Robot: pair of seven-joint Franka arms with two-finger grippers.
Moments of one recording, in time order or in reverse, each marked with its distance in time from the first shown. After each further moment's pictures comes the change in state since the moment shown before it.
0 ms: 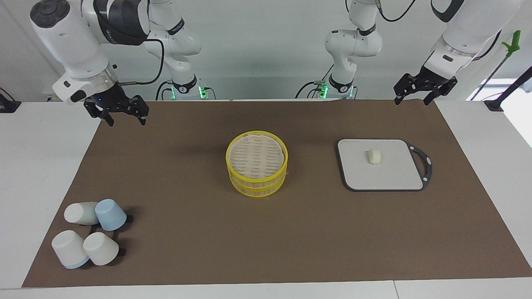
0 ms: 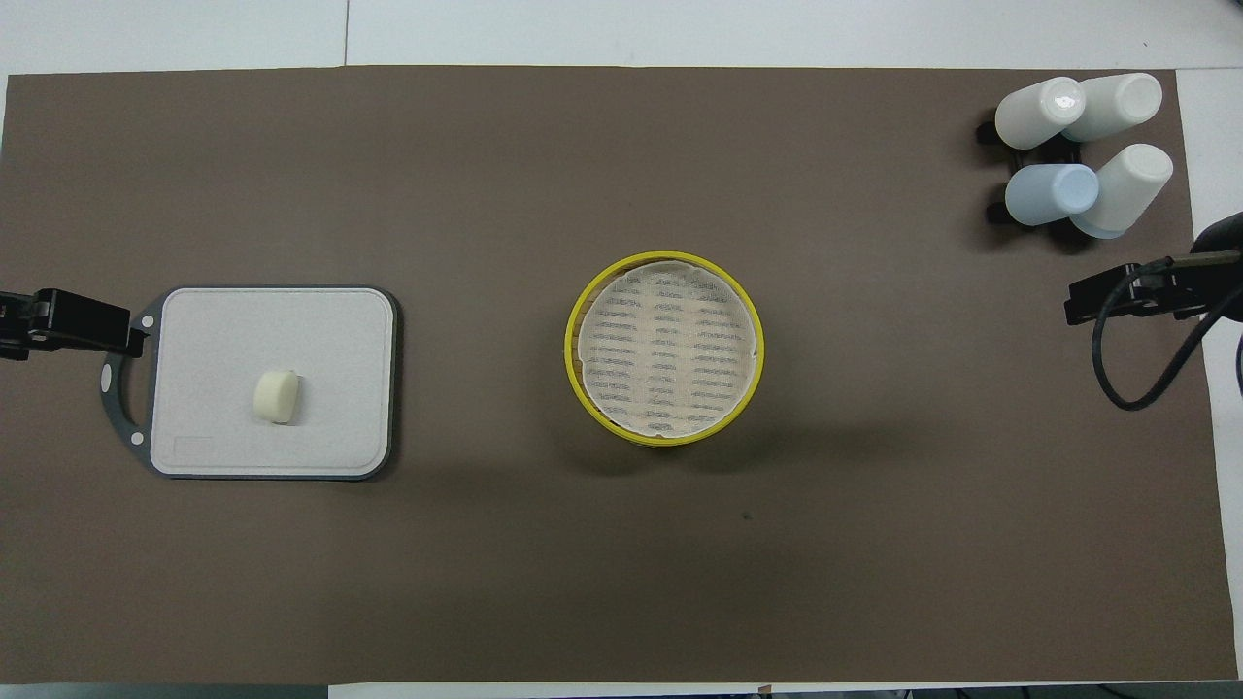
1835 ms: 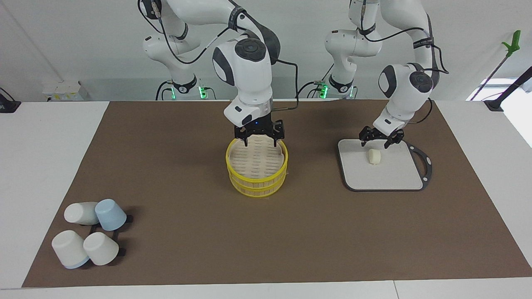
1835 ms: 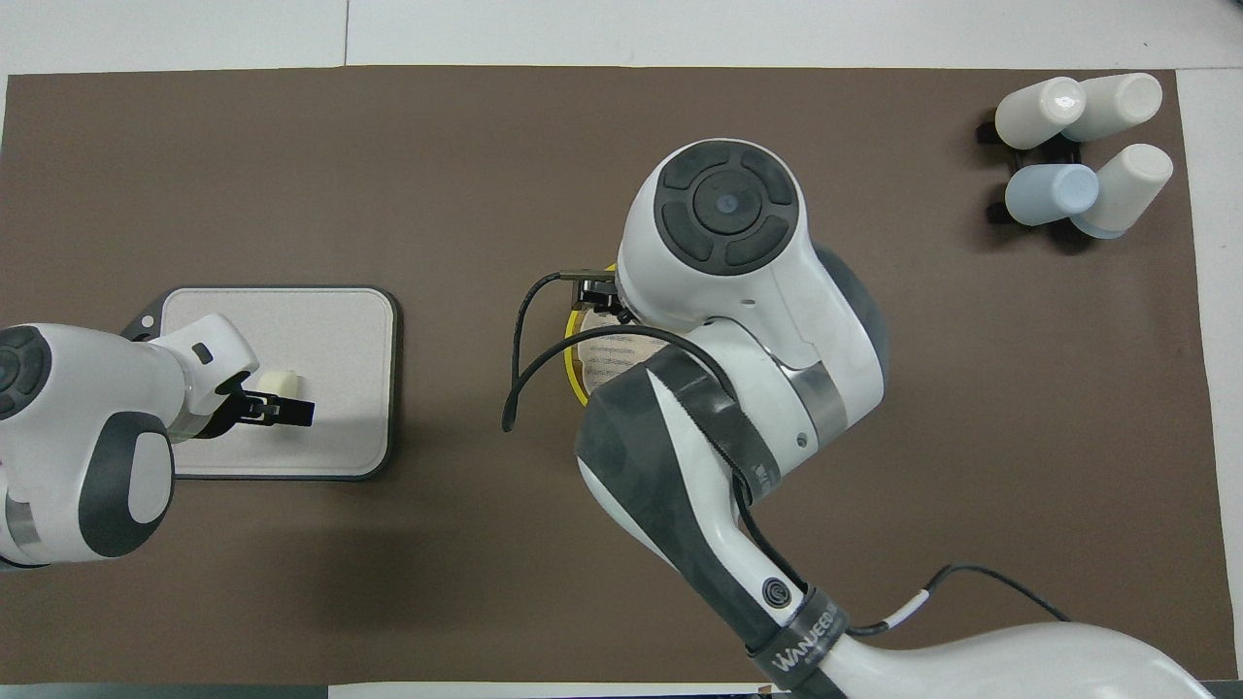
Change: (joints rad) left arm -0.003 0.007 0.001 -0.784 0.004 0.830 0.160; right arm 0.581 0.368 0.046 0.230 0.025 0.262 0.746
